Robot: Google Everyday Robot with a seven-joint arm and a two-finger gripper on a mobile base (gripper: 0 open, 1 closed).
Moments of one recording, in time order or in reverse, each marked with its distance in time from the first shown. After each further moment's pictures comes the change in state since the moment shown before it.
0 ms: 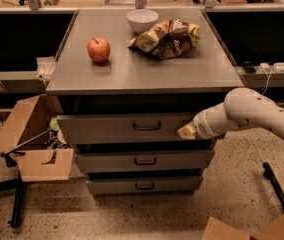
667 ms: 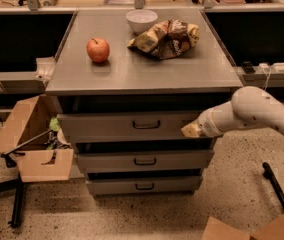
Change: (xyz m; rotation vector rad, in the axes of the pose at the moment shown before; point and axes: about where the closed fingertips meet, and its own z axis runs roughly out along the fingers) arm -0.007 -0.007 -0.001 -0.034 -0.037 0.000
